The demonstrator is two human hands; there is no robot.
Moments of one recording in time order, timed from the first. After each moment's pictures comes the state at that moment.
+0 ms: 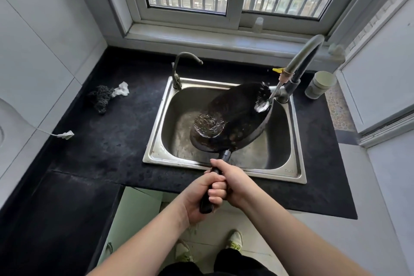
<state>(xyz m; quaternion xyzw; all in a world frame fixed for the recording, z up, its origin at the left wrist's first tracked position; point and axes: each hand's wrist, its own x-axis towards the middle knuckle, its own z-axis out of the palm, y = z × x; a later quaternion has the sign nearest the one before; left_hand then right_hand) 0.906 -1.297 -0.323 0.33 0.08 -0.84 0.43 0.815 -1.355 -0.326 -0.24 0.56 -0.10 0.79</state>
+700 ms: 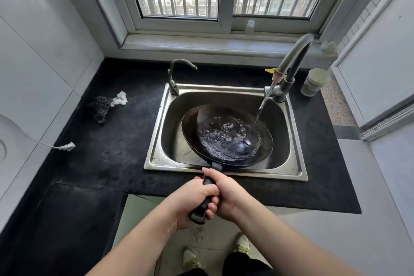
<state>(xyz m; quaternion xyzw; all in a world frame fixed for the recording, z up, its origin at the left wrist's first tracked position) 0.913 -1.285 -0.287 0.57 -0.14 -0.74 0.32 0.828 -1.329 -0.308 -0.15 0.53 -0.07 0.83</state>
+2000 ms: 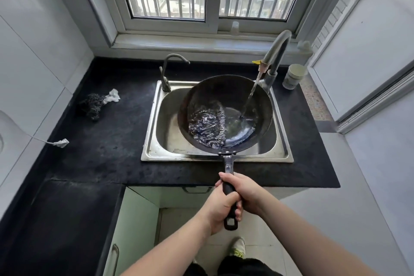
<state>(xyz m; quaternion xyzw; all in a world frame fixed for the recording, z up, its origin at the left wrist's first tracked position) 0.848 -1.237 -0.342 0.53 -0.25 -0.70 0.40 0.763 -1.298 -0.346 -0.36 0.56 -0.11 0.74</state>
